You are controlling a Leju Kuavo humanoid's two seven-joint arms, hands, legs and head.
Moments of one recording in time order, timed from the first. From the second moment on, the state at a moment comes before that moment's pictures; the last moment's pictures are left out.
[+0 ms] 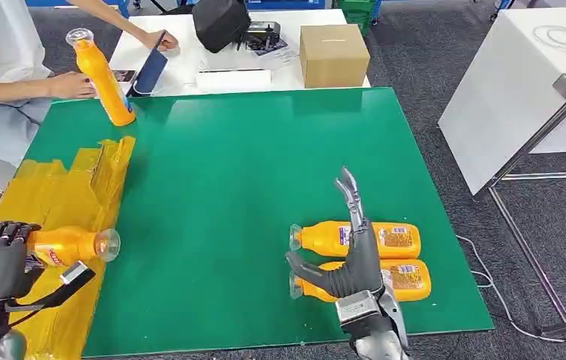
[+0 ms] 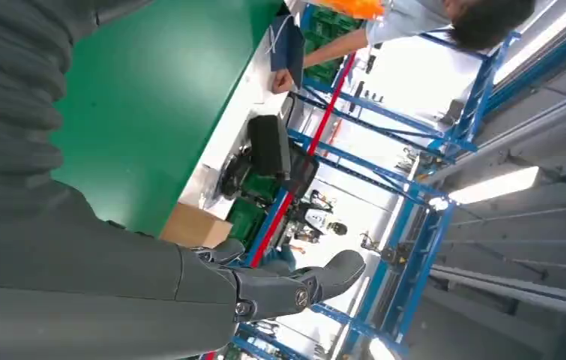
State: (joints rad) left arm -0.02 0.21 0.30 -1.27 -1.43 0.70 -0.27; right arm 0.00 0.00 0.49 -1.71 0.33 -0.37 -0.47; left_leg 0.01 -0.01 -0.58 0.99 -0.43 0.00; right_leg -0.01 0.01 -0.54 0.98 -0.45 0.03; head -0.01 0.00
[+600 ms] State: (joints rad) left arm -0.18 0.25 0.02 -0.98 -1.41 0.51 -0.05; right arm -0.01 0.03 0.49 -1.70 0.39 -0.31 -0.42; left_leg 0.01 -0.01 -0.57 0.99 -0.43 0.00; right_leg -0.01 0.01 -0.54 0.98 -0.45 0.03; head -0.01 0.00
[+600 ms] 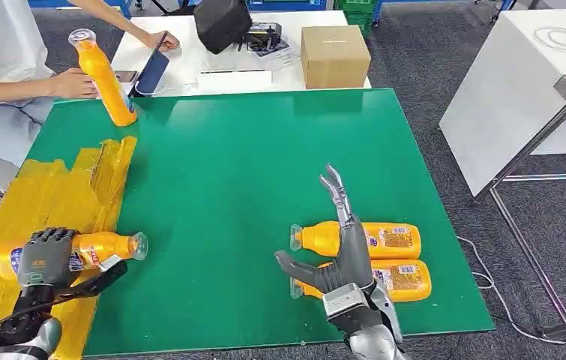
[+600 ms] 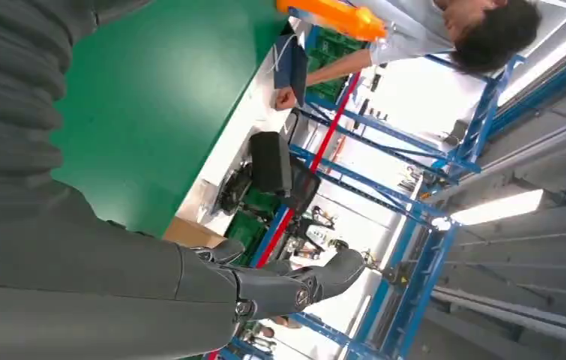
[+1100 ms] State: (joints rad) left arm -0.23 0.25 -0.04 -0.93 -1.41 0.50 -0.03; right arm -0.02 0.04 0.49 -1.69 0.40 -0.30 -0.41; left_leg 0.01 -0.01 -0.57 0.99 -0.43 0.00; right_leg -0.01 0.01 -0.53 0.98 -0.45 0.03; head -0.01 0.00
